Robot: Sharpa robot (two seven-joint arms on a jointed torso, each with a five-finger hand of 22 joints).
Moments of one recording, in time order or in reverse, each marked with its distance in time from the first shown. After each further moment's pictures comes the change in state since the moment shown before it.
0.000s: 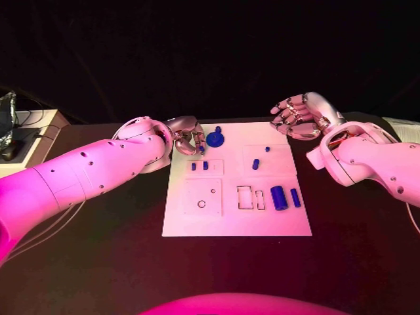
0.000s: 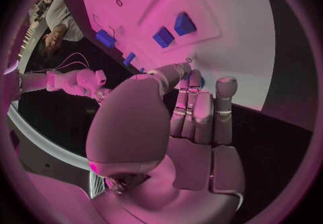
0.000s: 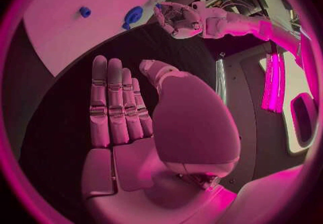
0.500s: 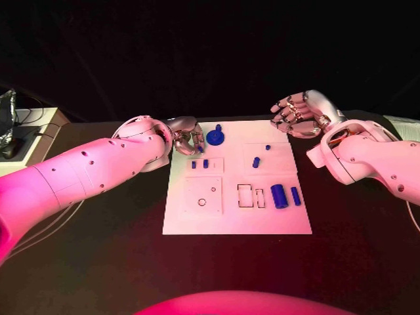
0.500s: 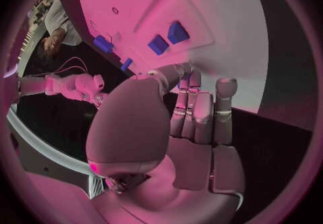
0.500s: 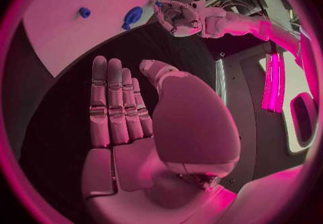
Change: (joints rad) left arm -0.002 0.001 -0.003 -0.007 -0.024 0.021 -0.009; left_hand 0.000 0.000 0.000 0.000 0.000 -0.001 0.000 -0.006 0.000 0.003 0.004 -0.005 0.000 0.000 0.000 0.000 0.003 0.000 0.000 0.000 0.000 0.003; right arm 0.000 0.000 0.000 0.000 0.000 0.002 0.002; right_hand 0.000 0.000 0.000 0.000 0.000 0.000 0.000 0.000 -0.001 0.000 0.000 0.000 -0.006 -0.003 0.003 -0.012 -0.004 0.000 -0.004 0.004 -0.008 -0.012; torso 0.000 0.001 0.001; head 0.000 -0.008
